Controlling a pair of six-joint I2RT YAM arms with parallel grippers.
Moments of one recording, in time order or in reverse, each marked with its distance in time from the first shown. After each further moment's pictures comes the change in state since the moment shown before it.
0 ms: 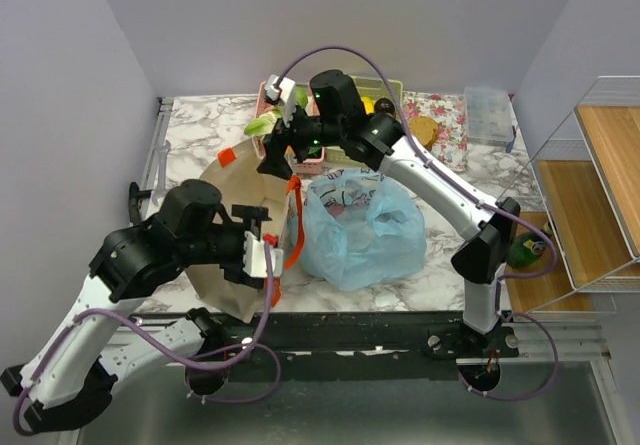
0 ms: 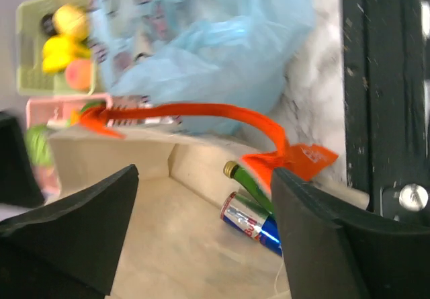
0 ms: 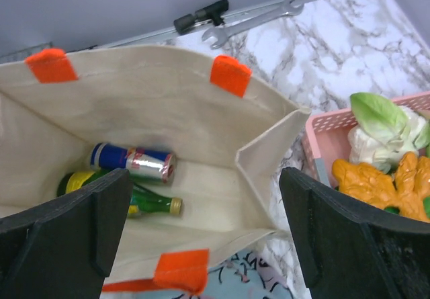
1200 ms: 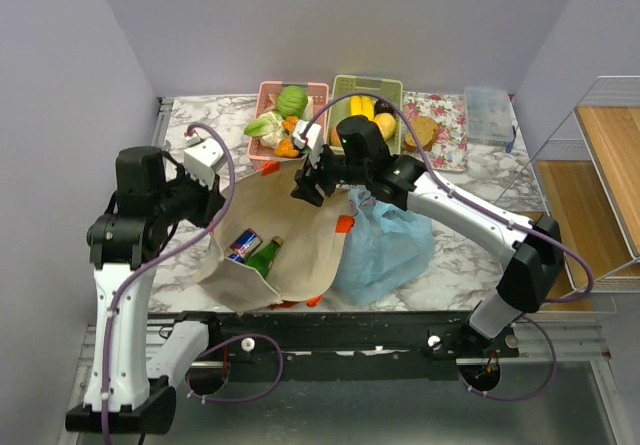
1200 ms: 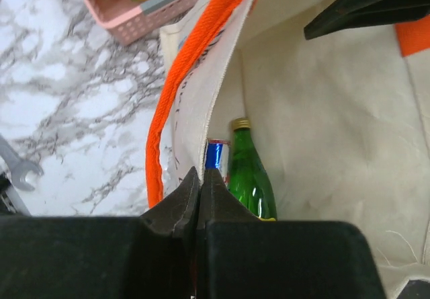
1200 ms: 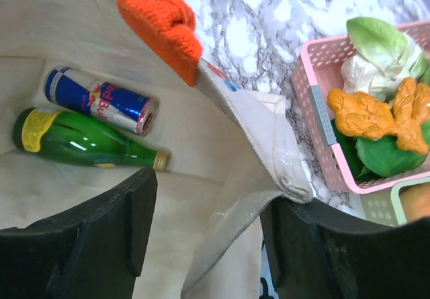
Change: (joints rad) left arm 0.759 0.117 0.054 0.119 0.085 -0.653; right arm 0.017 -0.248 -0.559 0.257 0.124 -0.099
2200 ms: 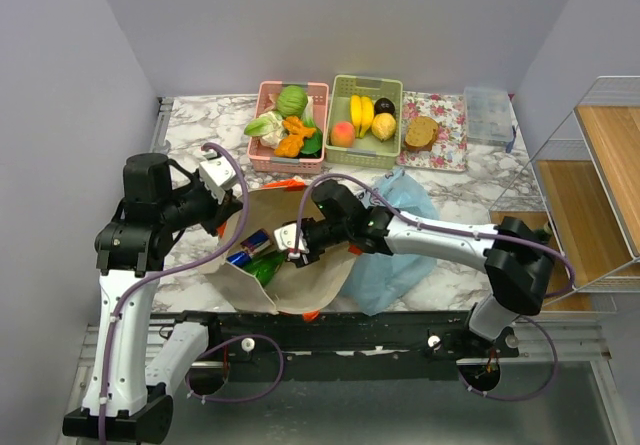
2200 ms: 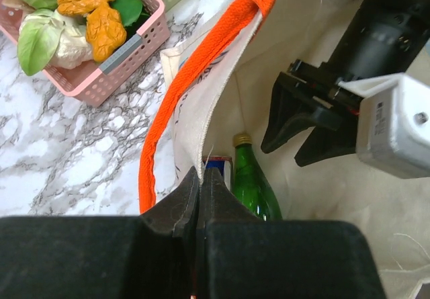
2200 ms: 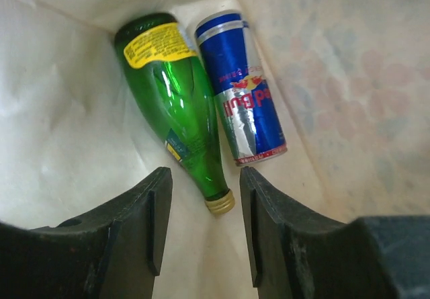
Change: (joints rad) left arm -0.042 -0.101 -0.131 0.122 0.211 0.155; right arm 0.187 -0.030 -0.367 0.225 -0.238 -0.559
